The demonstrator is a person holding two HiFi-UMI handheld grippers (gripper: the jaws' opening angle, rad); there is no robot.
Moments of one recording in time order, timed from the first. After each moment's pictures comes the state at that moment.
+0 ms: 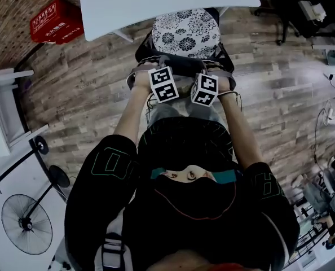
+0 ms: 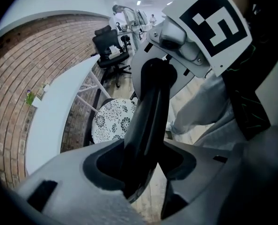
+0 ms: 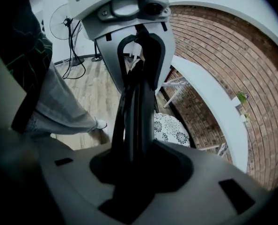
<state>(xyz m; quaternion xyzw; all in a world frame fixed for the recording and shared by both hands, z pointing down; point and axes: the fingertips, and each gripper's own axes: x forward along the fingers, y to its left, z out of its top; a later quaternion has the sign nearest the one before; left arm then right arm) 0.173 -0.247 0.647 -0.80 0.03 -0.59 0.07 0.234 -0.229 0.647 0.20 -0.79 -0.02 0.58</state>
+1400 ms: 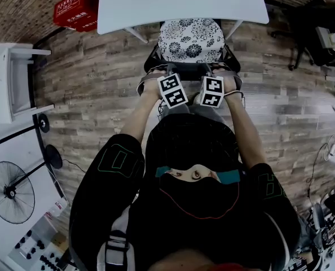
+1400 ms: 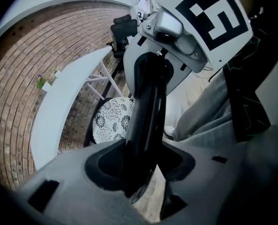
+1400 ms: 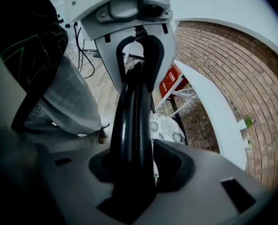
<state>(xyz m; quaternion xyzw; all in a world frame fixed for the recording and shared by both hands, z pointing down) 0.215 -0.233 0.649 -0.77 0.13 -0.62 0.01 0.280 -0.240 0.645 0.09 -0.81 -0.13 0.56</state>
